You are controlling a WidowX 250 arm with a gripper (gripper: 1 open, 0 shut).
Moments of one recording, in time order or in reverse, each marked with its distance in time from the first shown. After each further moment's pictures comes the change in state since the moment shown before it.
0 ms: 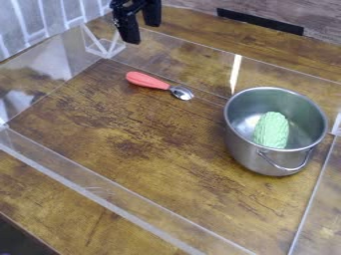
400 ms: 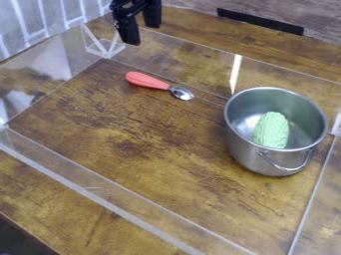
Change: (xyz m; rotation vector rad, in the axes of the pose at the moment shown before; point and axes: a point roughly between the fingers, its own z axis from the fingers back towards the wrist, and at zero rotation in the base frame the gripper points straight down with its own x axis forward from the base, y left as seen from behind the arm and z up) arm 0.000 0.000 -0.001 0.001 0.003 -0.018
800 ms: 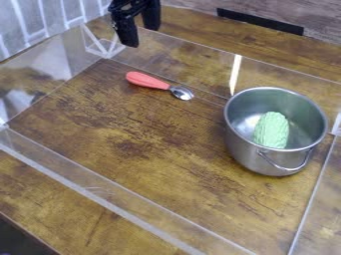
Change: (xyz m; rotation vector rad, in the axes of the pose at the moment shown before) arm 0.005 0.004 -0.006 0.023 0.011 0.002
